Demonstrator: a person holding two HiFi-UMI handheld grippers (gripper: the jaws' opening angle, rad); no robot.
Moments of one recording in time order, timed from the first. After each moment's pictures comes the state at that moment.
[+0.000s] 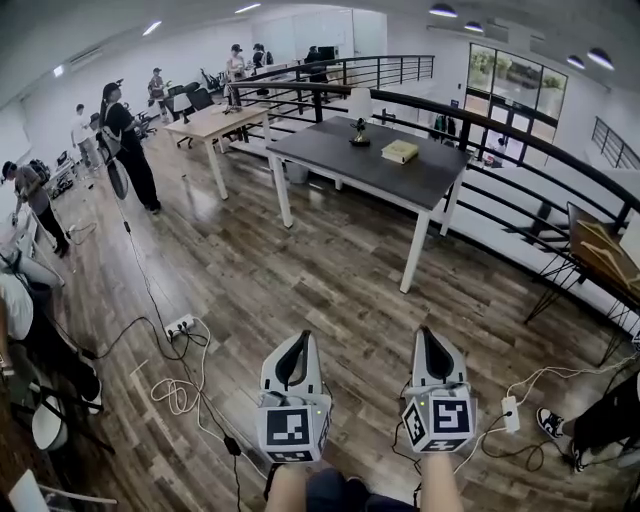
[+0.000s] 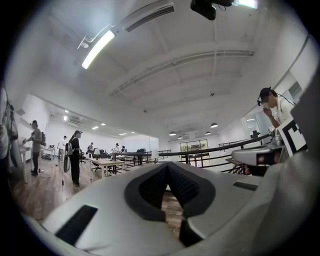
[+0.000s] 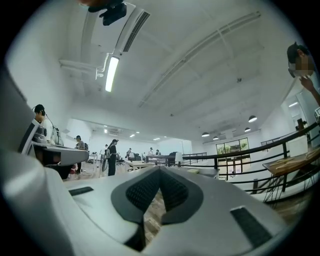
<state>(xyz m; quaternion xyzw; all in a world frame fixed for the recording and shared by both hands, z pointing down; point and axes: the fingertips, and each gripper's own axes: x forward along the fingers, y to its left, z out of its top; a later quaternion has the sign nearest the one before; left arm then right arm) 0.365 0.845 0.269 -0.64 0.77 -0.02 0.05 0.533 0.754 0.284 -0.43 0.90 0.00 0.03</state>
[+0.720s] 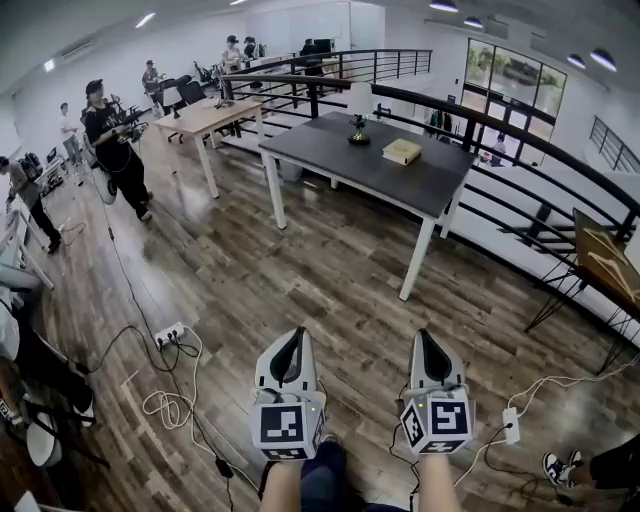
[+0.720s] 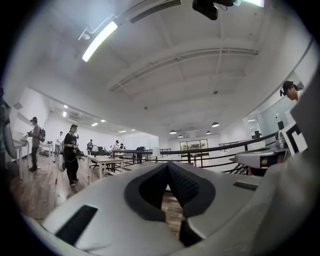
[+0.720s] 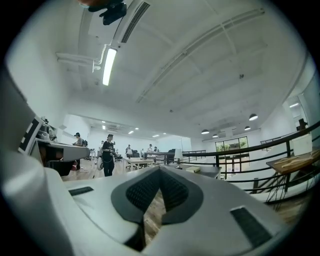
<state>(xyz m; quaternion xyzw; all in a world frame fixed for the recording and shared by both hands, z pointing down) 0.293 0.750 0.286 -0.64 0.77 -0.02 0.03 0.469 0.665 0.307 -0.43 0.90 0.00 0.02</state>
